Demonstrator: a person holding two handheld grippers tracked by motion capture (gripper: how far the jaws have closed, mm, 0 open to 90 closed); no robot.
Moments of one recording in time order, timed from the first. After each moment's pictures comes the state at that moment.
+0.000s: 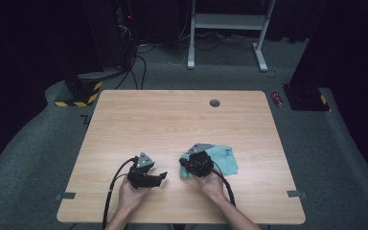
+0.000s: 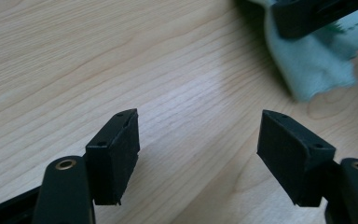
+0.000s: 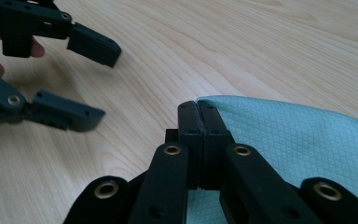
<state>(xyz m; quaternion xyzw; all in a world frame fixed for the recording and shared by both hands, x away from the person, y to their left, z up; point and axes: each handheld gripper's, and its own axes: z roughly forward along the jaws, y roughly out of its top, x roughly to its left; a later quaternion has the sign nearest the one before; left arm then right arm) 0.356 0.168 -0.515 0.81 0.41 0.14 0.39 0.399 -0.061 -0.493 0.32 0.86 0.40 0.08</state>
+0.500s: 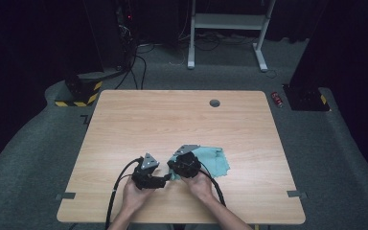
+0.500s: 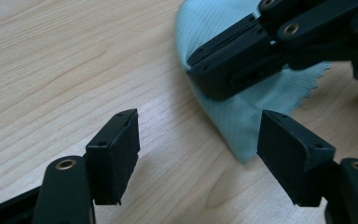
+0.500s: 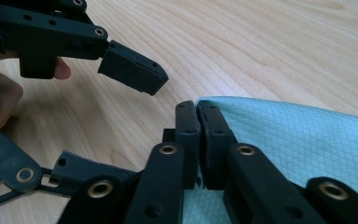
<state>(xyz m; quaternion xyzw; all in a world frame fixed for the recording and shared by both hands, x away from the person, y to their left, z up) 0.355 0.155 -0.514 0.82 0.39 0.15 0.39 0.400 -0.026 -0.504 0.30 0.86 0.40 0.06</state>
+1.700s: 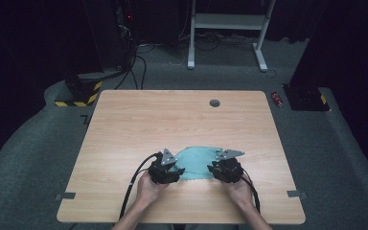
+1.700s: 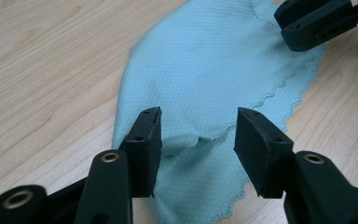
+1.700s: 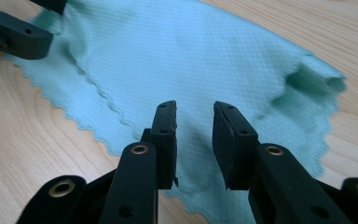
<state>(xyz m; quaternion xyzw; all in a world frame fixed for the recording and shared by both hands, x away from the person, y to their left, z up) 0.371 0.104 -0.501 0.85 0.34 0.16 0.37 0.388 -0.156 -0.504 0.37 0.85 0.35 0.13</state>
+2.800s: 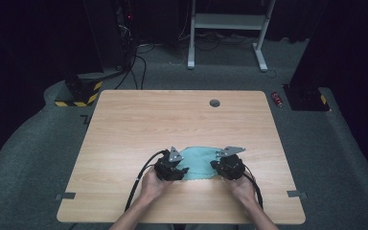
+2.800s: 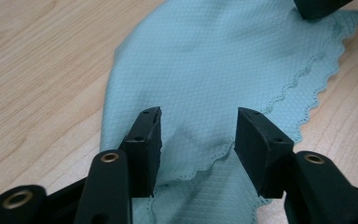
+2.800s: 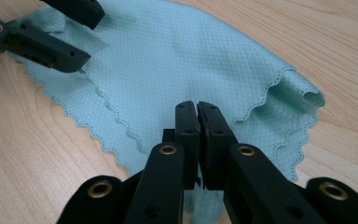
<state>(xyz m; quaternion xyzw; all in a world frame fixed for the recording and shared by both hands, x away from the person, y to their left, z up) 0.388 0.089 -0.511 0.87 0.33 0.14 0.35 0.395 -0.157 -0.494 0.35 0.86 0.34 0.13</state>
